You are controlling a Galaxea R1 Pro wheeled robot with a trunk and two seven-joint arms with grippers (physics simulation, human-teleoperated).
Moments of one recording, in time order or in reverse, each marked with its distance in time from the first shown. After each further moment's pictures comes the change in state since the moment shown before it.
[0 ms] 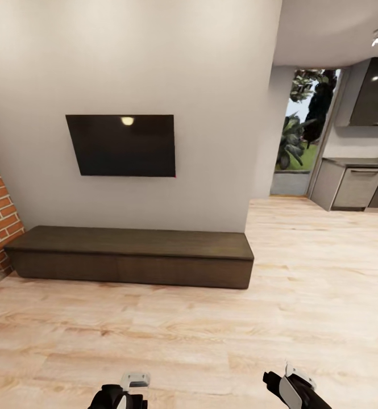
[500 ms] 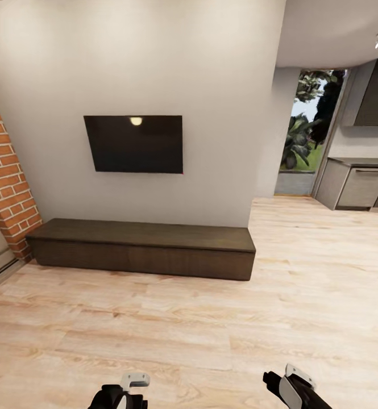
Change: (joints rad) left arm 0.000 0.000 0.000 0.000 0.000 0.000 0.000; right arm 0.000 0.000 0.000 0.000 -0.001 0.000 0.001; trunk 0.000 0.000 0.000
